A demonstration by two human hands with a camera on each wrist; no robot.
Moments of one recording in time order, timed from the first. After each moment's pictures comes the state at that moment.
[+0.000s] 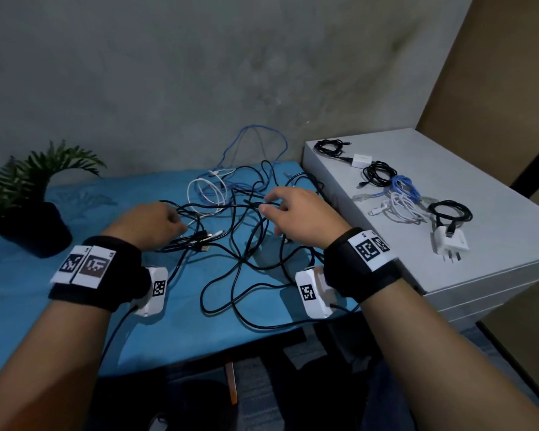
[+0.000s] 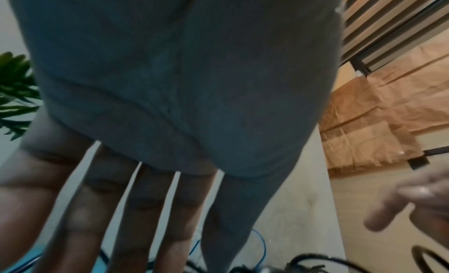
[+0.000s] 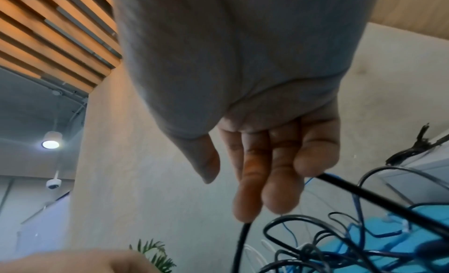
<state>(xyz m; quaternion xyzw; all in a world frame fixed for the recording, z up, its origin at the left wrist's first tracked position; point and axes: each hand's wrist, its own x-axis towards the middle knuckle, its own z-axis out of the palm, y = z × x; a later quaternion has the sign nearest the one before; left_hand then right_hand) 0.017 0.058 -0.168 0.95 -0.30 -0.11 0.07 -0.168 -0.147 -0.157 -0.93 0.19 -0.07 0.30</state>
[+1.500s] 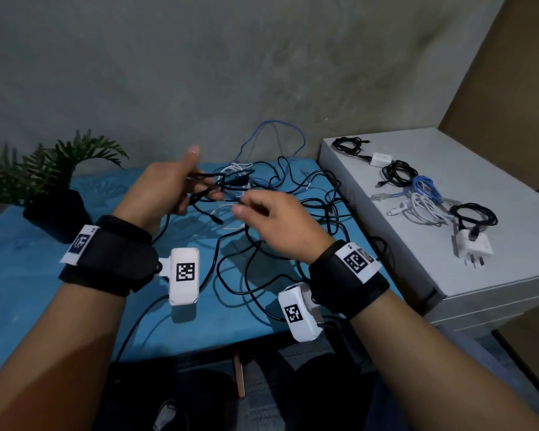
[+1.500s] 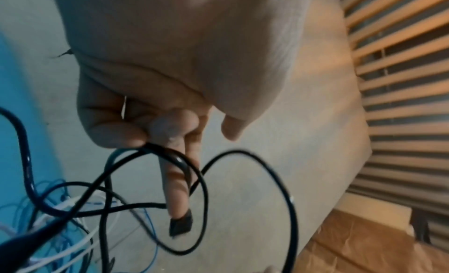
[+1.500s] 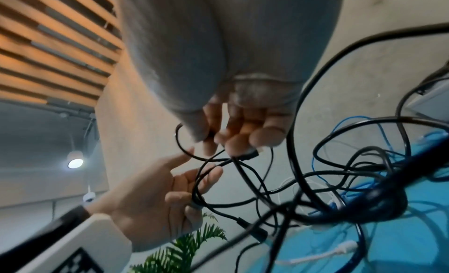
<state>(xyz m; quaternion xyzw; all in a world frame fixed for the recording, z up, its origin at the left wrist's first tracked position) -0.010 0.056 -0.129 0.78 -0.20 -0.17 0.57 -0.152 -0.092 -0.163 -0.89 0.03 -0.16 0.42</state>
